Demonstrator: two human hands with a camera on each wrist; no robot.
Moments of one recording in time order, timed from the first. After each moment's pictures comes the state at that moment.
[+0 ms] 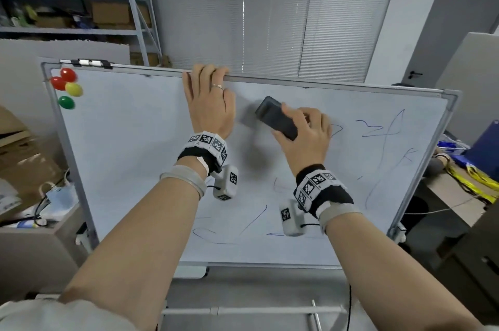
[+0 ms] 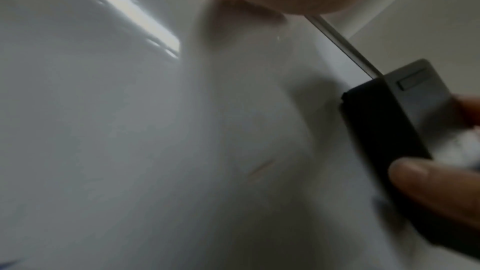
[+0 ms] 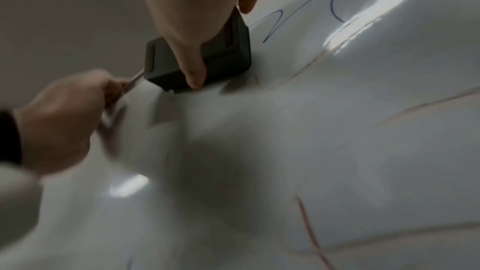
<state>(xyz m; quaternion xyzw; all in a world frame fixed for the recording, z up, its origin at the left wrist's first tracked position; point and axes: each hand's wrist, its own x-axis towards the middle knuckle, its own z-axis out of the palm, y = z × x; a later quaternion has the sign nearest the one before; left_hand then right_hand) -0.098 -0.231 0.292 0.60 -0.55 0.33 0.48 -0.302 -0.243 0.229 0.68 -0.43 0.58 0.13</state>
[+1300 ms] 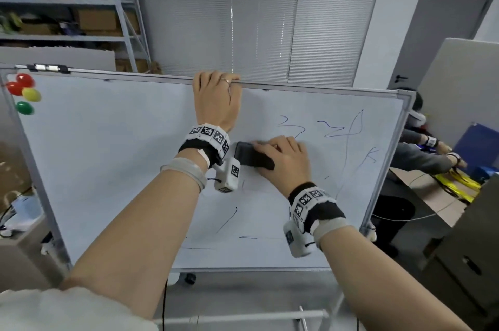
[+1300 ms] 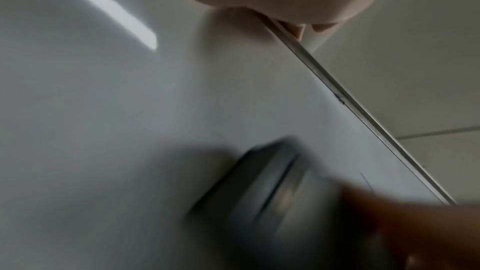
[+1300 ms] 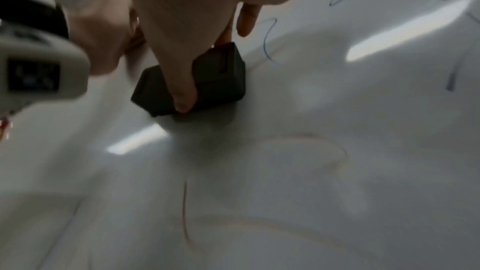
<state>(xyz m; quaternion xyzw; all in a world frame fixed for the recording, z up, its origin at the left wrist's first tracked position) -0.179 -0.257 0.316 0.60 -0.59 0.26 0.48 -0.365 -0.257 0.191 0.80 -0.37 0.43 0.17</state>
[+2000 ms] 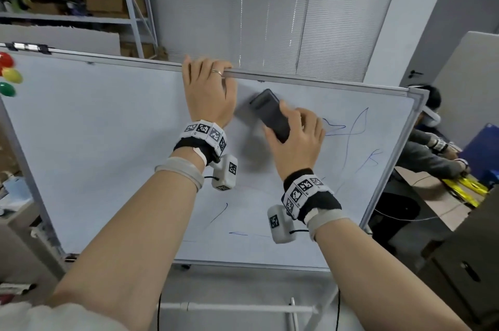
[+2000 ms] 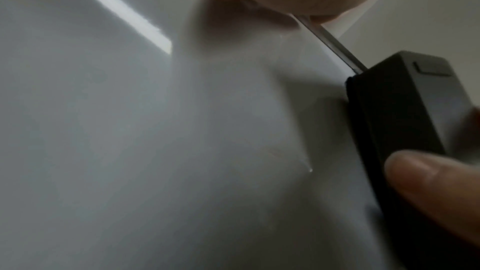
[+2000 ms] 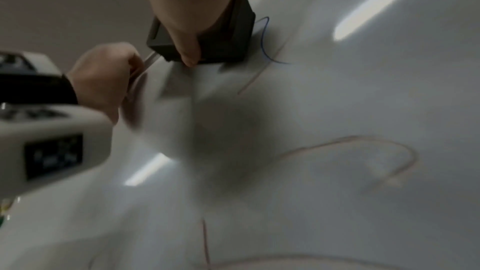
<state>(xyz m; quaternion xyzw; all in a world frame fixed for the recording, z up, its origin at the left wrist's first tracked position) -0.193 -0.263 0.302 0.59 -0.55 0.32 0.50 -0.376 -0.267 0.219 0.66 -0.42 0.61 0.13</state>
